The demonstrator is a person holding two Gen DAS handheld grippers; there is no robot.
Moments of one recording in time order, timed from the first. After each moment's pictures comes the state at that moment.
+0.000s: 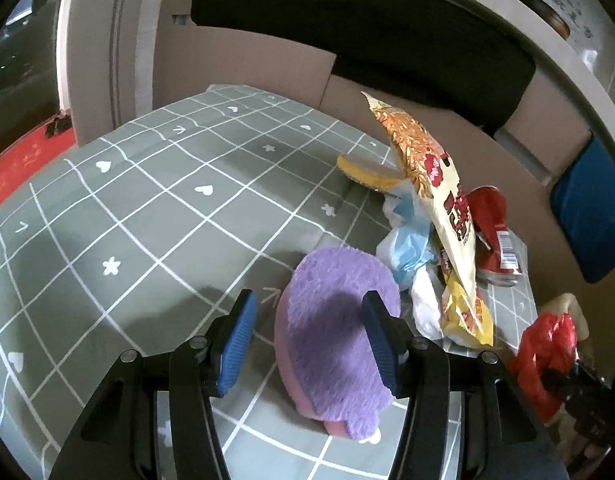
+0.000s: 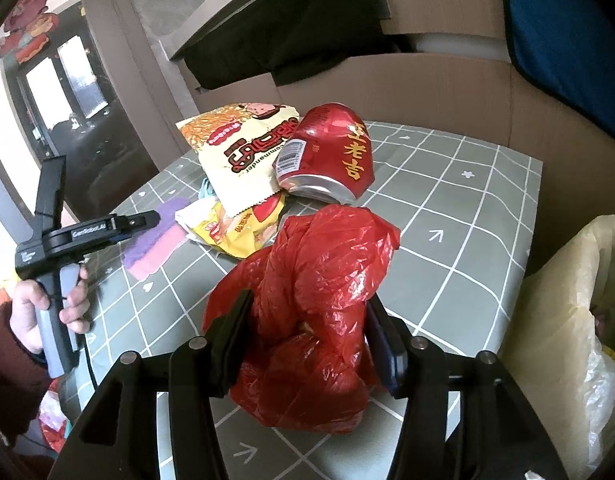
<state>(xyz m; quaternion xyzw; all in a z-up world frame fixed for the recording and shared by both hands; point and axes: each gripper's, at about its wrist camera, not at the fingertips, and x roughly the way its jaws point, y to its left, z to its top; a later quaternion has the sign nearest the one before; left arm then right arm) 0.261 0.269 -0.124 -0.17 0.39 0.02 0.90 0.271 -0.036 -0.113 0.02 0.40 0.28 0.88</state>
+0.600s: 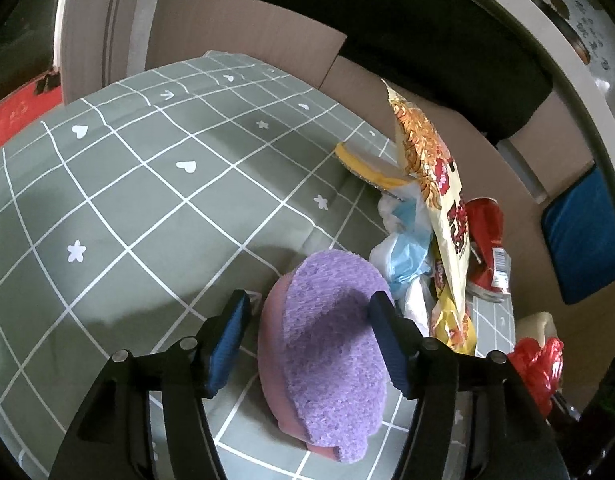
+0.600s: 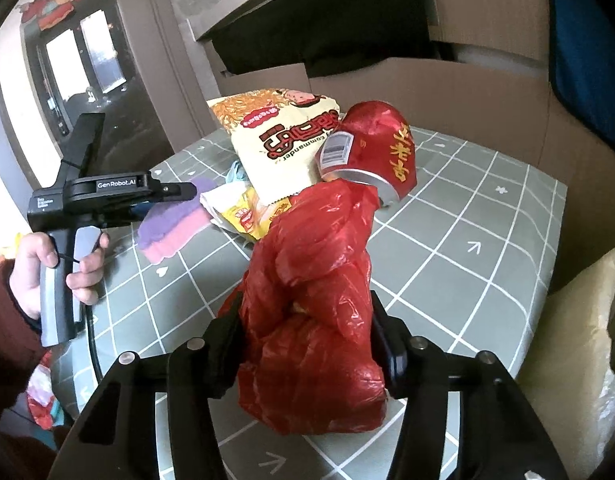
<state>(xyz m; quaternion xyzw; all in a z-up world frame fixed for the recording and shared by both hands) 0.281 0.278 -0.132 -0.24 0.42 0.00 0.87 0.263 -0.010 -0.112 -0.03 0.39 0.30 0.87</state>
